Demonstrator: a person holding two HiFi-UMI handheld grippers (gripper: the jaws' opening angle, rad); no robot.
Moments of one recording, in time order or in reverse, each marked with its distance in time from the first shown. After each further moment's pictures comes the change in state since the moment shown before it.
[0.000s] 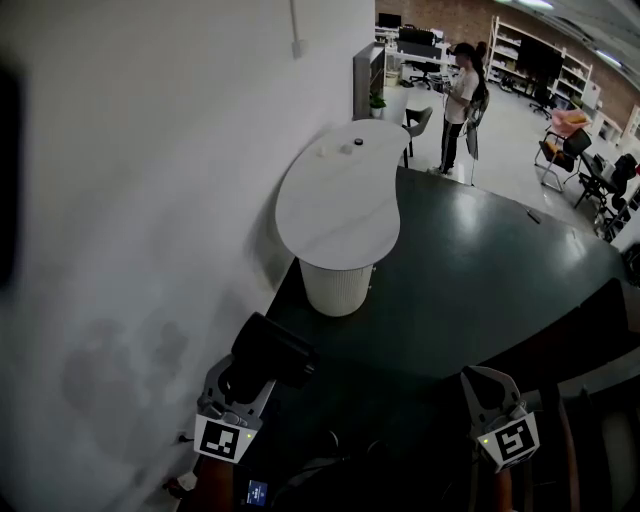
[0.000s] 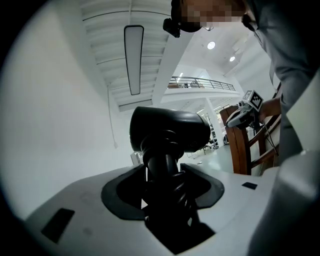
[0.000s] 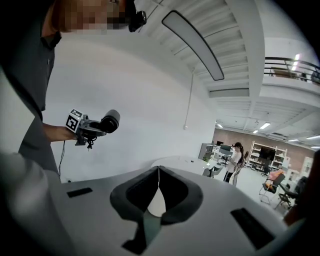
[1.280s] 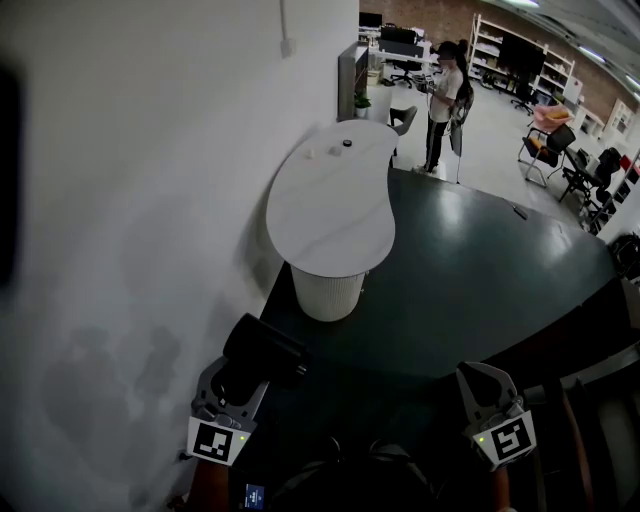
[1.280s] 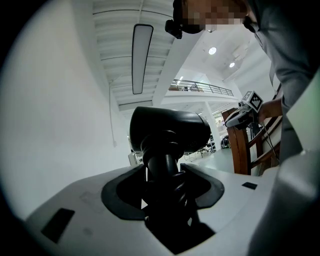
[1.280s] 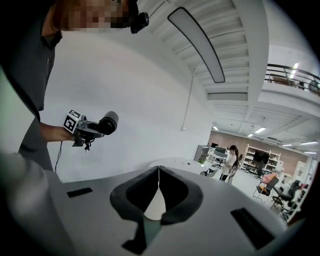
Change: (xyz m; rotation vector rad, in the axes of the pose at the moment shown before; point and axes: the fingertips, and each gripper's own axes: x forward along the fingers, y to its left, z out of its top) left arm 0.012 0.053 -0.024 -0.042 -0.021 -0.041; right arm 0.045 0.019 0.027 -0.021 -0.002 -0.069
